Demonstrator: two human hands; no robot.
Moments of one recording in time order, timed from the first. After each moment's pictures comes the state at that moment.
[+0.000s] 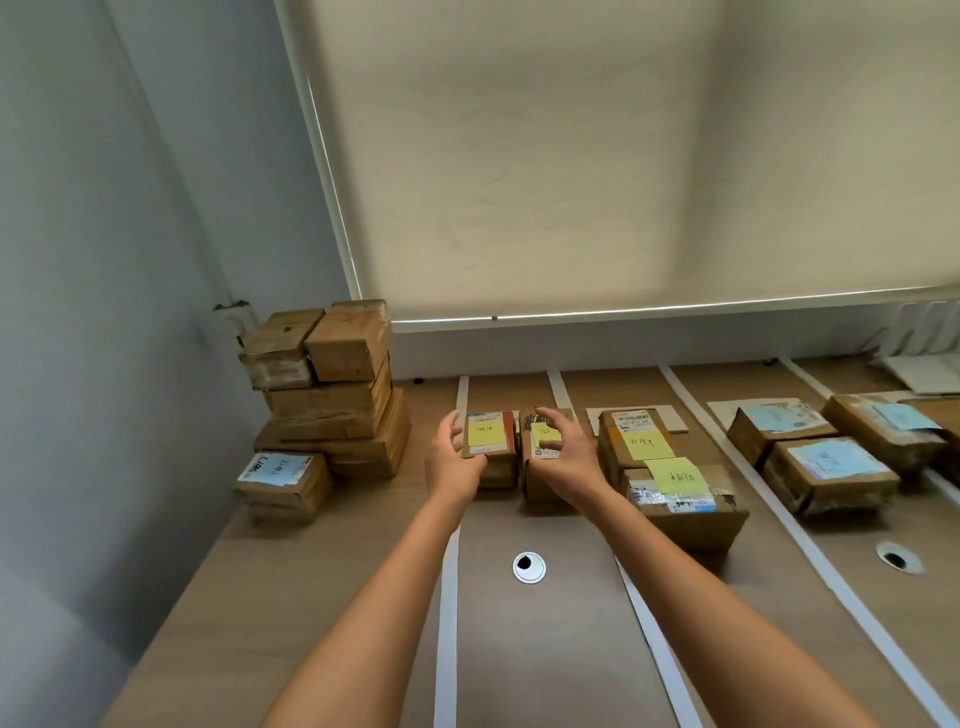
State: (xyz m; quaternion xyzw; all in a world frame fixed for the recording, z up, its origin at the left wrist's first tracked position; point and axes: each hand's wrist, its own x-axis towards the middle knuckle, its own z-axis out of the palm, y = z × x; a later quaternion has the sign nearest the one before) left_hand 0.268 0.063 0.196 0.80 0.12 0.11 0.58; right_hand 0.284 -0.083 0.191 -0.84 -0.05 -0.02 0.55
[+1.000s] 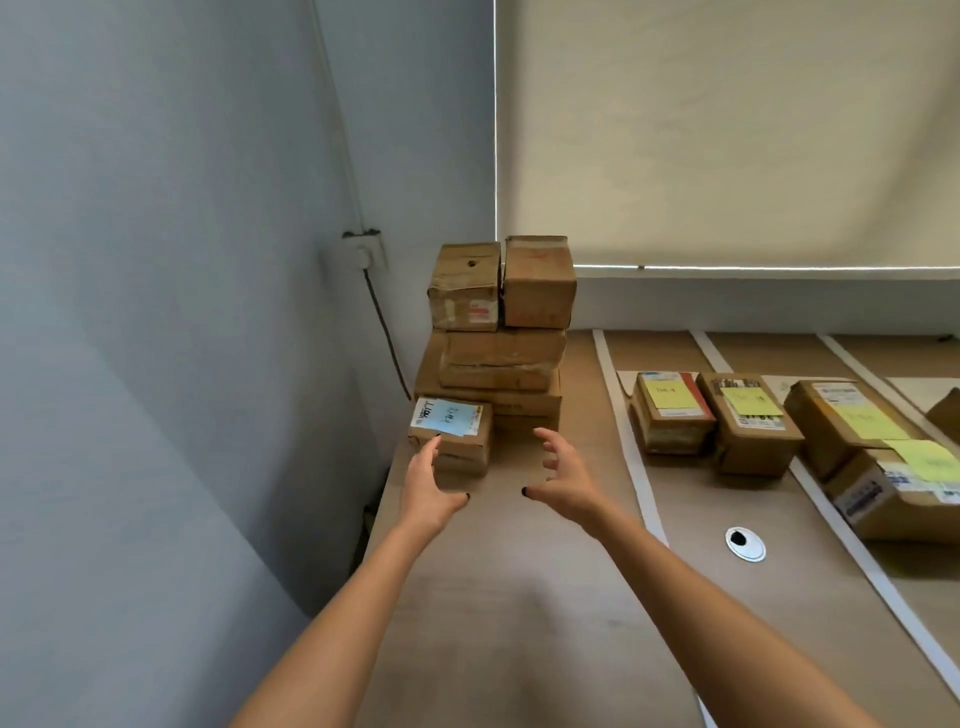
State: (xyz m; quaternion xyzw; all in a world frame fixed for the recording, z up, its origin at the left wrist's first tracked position) left_hand 0.231 0.443 0.114 0.85 0.15 0.02 0.50; right_hand 0.272 0.262 0.120 -0.83 -0.03 0.14 0.54
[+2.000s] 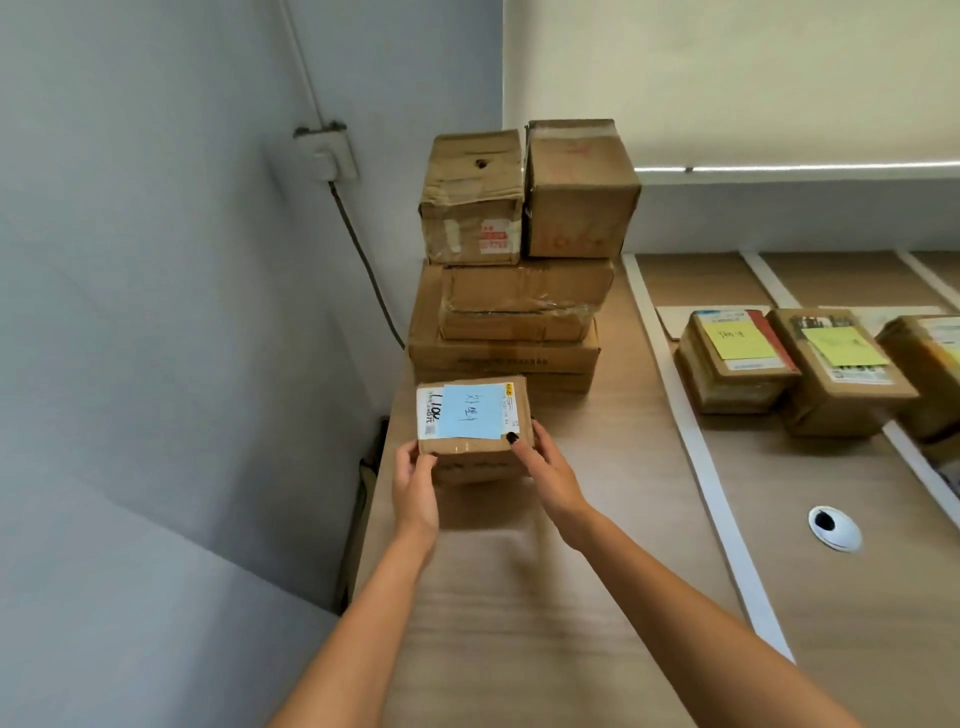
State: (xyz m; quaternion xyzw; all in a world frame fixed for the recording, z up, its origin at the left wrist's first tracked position) left_hand 0.307 0.481 0.002 0.62 0.29 0.08 0.73; right_hand 0.327 0.330 0.019 -0.71 0.09 0.19 0.68
